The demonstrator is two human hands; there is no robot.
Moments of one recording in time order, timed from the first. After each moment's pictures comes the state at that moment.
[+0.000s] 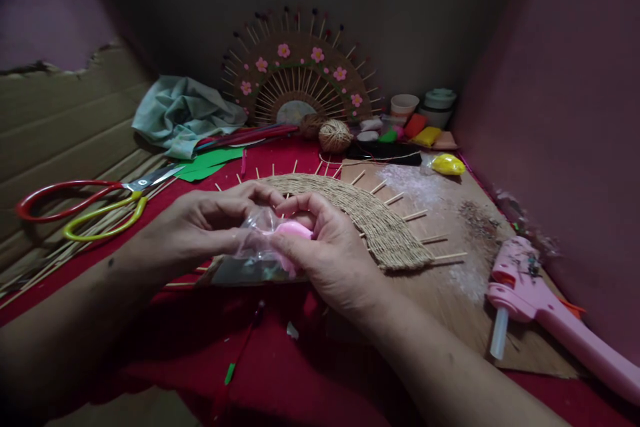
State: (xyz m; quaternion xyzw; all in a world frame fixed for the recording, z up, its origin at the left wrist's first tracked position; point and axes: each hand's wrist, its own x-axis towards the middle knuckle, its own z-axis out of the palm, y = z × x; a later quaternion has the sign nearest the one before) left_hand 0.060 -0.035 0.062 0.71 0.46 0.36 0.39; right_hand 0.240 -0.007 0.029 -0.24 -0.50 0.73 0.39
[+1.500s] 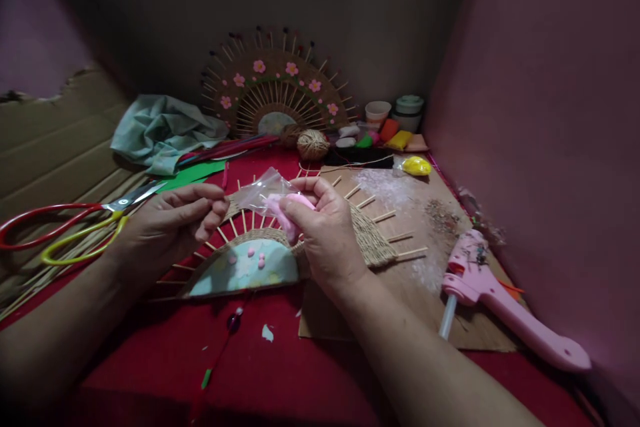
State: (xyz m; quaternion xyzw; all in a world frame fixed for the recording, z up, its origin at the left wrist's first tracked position) left_hand 0.049 -0.019 0.059 0.41 0.46 0.56 0.55; right_hand 0.249 0.023 0.035 -0.26 -0.43 0.68 0.53
